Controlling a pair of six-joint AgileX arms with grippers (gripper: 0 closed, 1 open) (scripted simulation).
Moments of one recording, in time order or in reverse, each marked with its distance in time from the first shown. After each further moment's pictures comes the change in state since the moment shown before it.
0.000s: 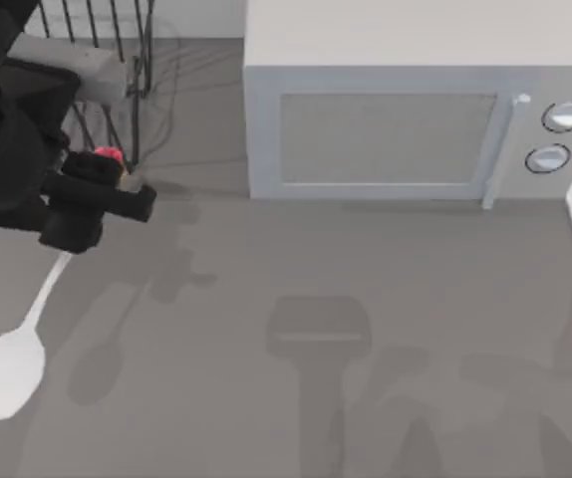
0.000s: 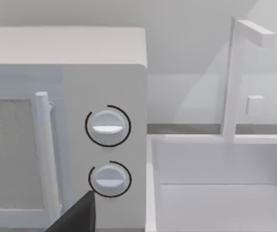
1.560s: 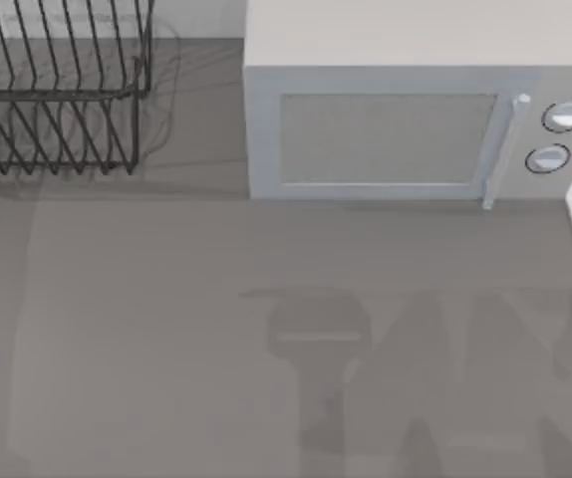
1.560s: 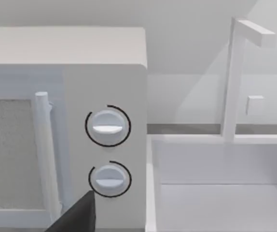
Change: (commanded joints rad) left arm 0.591 -0.324 -0.271 1.209 0.152 0.086; right arm 0.000 0.000 0.000 0.000 0.000 0.000
